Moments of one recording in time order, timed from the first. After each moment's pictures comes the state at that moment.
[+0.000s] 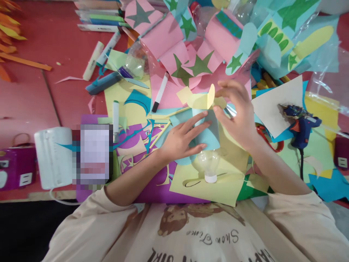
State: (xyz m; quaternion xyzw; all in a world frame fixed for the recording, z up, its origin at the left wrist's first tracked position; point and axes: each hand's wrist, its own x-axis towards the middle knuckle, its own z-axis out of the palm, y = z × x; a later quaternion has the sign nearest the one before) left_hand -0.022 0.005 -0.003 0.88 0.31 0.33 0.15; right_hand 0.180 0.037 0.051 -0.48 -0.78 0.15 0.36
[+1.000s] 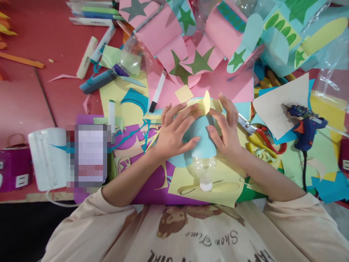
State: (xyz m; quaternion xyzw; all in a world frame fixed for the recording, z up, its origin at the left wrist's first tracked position) left_hand -0.031 0.012 -0.004 0.85 0.40 0.33 0.08; right_hand 0.171 0.001 0.007 -0.49 -0.80 0.13 0.33
